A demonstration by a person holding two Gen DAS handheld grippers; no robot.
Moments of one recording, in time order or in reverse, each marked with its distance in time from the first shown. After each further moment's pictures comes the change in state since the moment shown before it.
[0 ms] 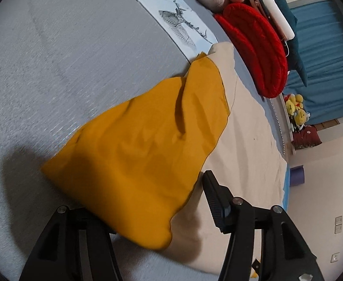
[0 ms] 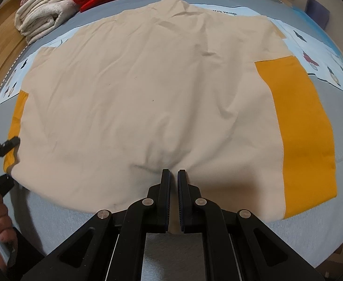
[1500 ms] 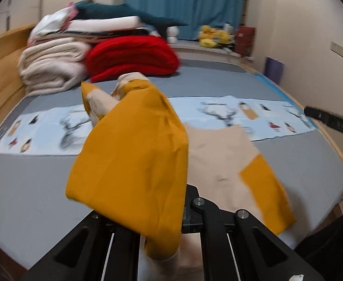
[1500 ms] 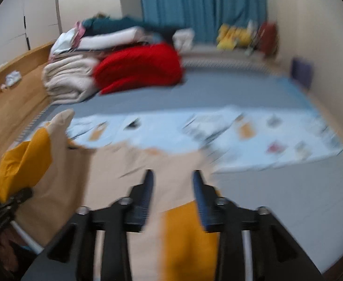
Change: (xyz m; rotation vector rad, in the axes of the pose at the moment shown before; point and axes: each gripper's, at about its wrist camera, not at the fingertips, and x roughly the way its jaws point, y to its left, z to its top) left arm -0.098 -0.216 -0.116 1.019 -0.132 0.070; right arm -0.208 -0.059 0.039 -0.037 -0.527 -0.023
